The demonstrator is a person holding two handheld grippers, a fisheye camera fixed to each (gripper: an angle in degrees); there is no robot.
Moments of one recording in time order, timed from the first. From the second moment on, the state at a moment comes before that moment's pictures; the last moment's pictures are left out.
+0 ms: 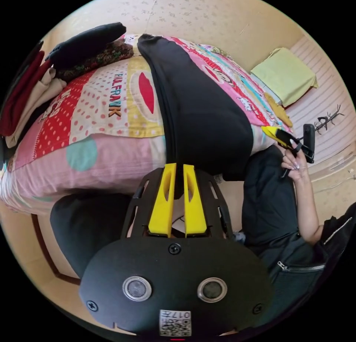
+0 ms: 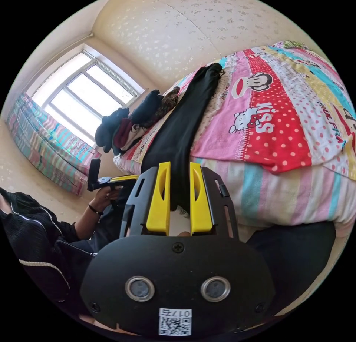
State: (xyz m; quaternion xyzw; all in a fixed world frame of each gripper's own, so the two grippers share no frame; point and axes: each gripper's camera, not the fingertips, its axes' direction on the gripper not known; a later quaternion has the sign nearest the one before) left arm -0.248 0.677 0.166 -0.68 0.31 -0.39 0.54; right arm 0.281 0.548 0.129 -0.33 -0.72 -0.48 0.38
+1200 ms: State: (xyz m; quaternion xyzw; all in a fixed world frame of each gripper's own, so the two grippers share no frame) left arm -0.256 0.678 0.176 -0.70 0.26 -0.42 0.52; right arm 0.222 0.640 0.099 -0.36 -0.53 -0.72 0.28
